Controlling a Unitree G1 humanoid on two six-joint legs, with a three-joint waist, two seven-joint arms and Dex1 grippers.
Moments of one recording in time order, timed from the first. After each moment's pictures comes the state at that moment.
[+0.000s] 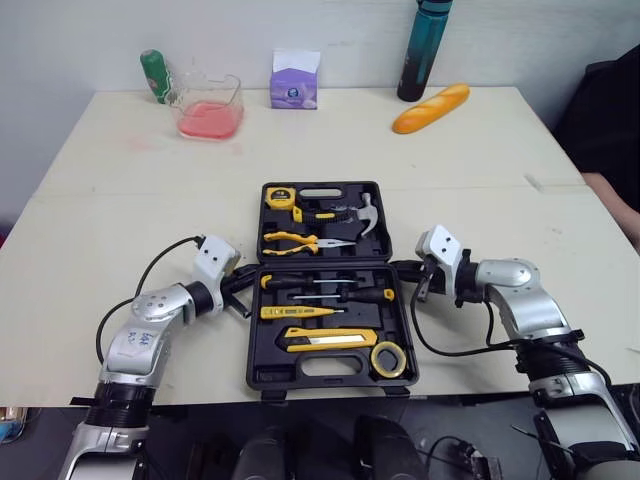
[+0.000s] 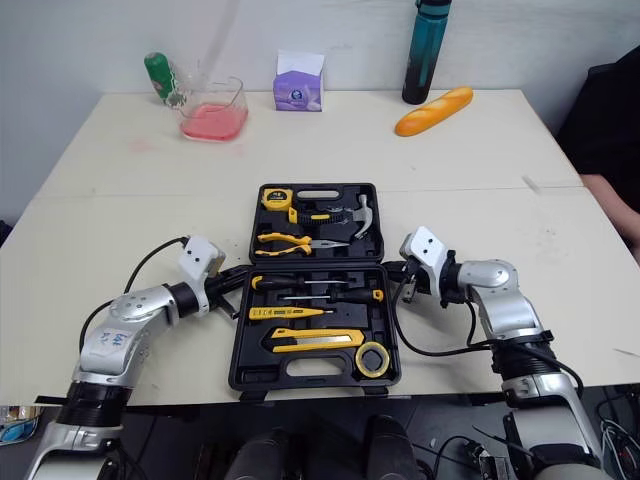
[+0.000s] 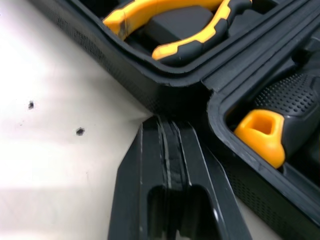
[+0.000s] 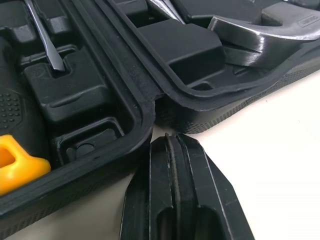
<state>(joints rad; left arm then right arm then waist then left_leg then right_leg) -0.34 0.49 0.01 0.02 -0.24 0.47 -0.61 -0.56 -0.57 0.10 0.35 0.13 0.18 1.06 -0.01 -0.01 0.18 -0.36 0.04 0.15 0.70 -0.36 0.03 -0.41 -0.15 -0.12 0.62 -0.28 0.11</state>
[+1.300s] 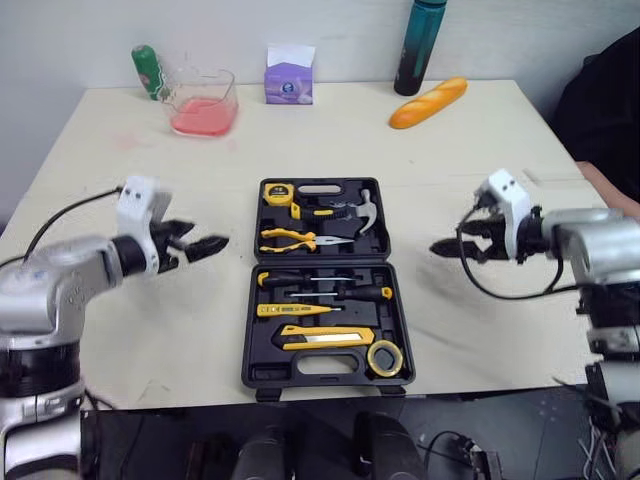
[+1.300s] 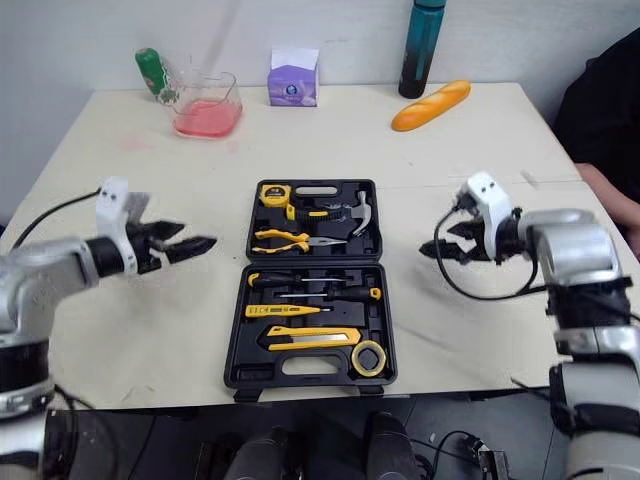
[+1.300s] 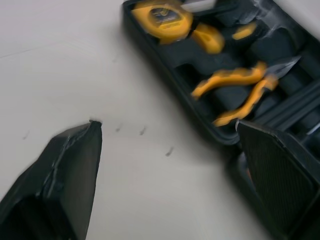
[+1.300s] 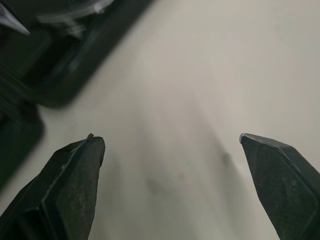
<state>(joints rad) -0.61 0.74 0.26 -0.17 -0.54 1.27 -0.56 -0.91 -0.79 0.08 0.30 0.23 1.10 1.05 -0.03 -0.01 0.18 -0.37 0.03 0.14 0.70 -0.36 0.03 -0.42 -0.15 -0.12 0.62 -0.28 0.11</state>
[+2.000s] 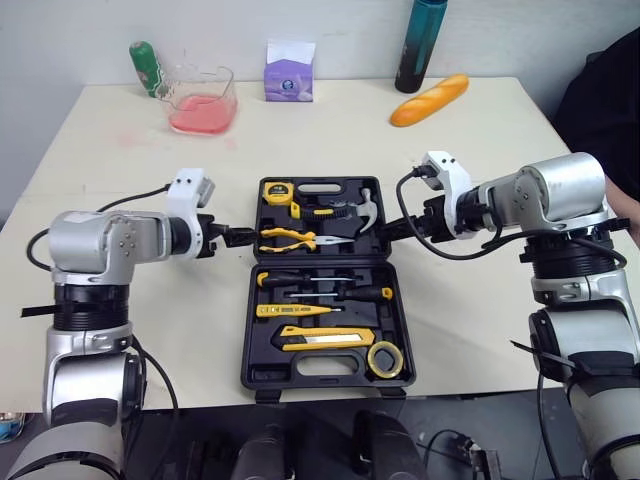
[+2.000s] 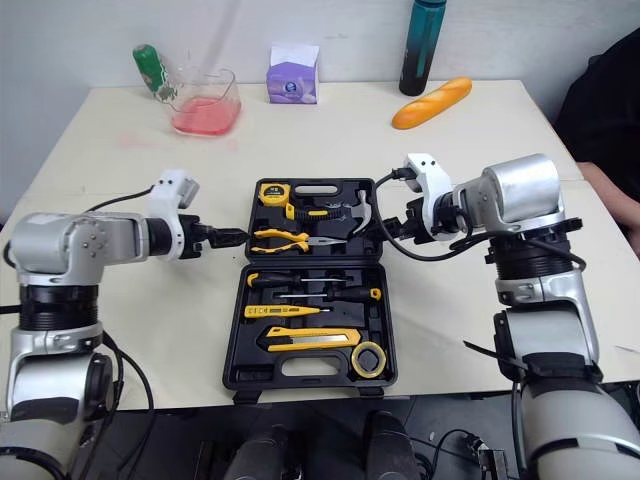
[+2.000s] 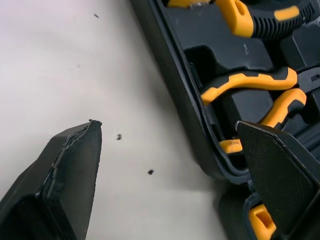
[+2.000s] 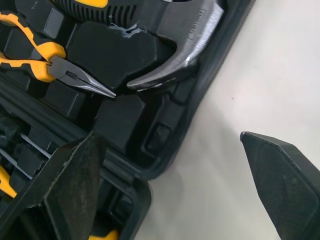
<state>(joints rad) -0.84 0.60 0.10 0.11 -0.45 1.38 -0.41 -1.12 -0.55 0.11 0.30 0.31 1.49 0.76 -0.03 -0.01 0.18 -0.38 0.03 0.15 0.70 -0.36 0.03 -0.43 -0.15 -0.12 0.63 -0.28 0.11</state>
